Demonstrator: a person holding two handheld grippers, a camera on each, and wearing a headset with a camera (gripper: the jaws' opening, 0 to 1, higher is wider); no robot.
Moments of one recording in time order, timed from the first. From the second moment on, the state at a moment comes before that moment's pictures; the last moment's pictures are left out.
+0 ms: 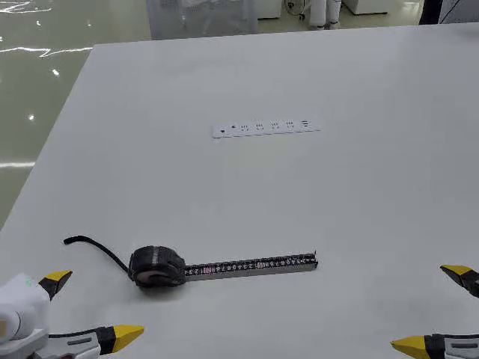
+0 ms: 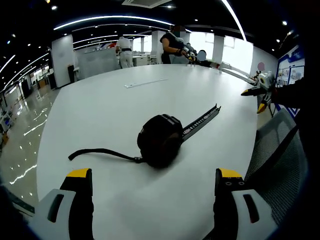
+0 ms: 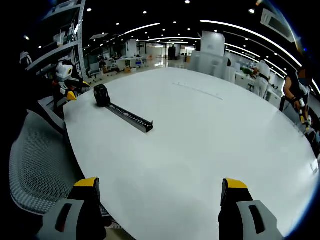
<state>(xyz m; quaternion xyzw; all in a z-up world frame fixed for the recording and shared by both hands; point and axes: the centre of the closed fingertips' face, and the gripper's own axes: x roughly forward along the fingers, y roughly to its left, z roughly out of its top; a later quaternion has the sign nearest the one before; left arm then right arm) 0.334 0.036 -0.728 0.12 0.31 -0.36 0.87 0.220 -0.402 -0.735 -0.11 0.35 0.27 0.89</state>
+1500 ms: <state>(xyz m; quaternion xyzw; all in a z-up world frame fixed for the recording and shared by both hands) 0.362 -0.015 -0.717 0.11 0.30 -0.32 0.89 0.278 -0.382 -0.712 -0.21 0.38 0.37 0.82</state>
